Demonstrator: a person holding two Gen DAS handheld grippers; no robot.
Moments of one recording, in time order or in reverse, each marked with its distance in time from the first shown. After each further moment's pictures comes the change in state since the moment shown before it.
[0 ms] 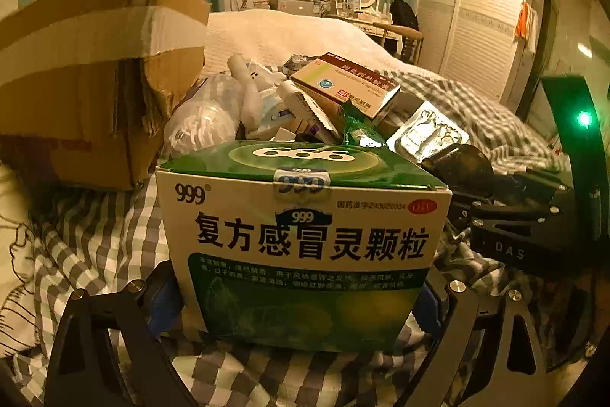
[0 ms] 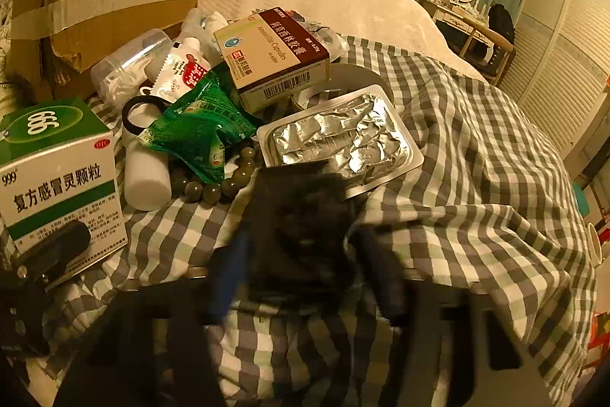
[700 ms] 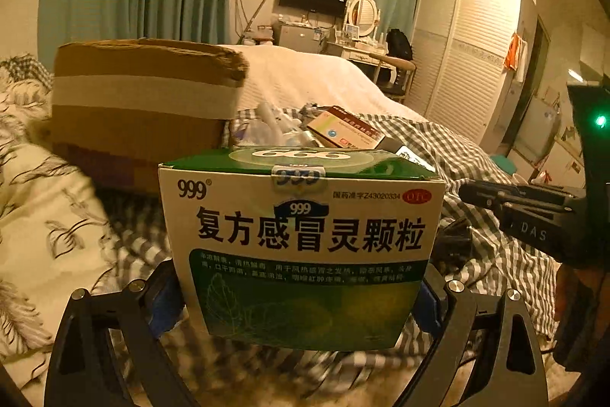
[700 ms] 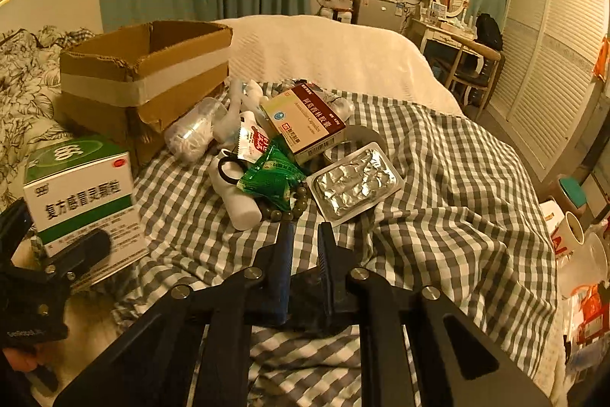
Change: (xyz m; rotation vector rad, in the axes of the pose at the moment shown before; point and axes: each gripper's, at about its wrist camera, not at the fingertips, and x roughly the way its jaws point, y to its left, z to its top) left arm -0.098 0.034 0.002 -0.036 -0.087 -0.035; right arm -0.115 0.029 0.000 0.093 -0.097 0.040
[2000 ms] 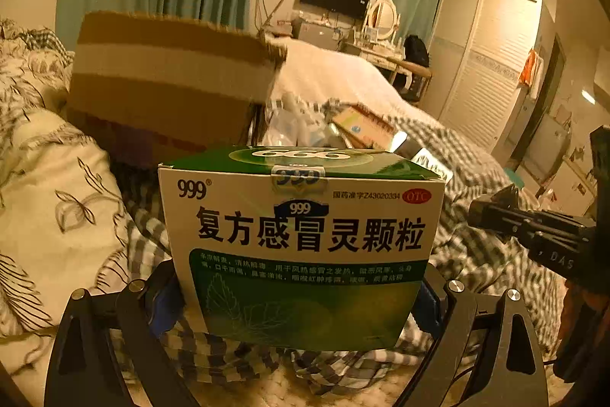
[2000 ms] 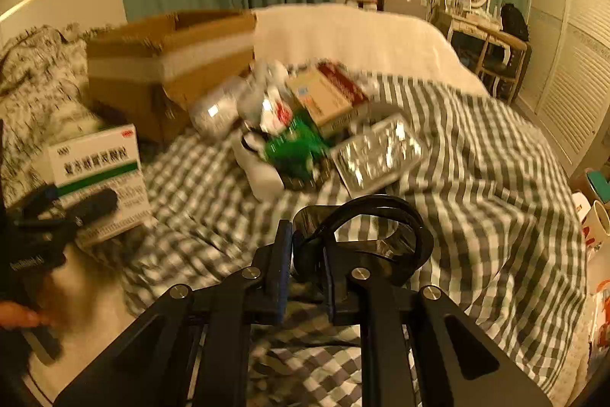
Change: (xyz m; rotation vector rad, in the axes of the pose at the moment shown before) left arm 0.001 0.017 -0.004 -0.081 -0.004 0.022; right arm -0.006 -0.003 -0.014 -0.020 -0.029 0.137
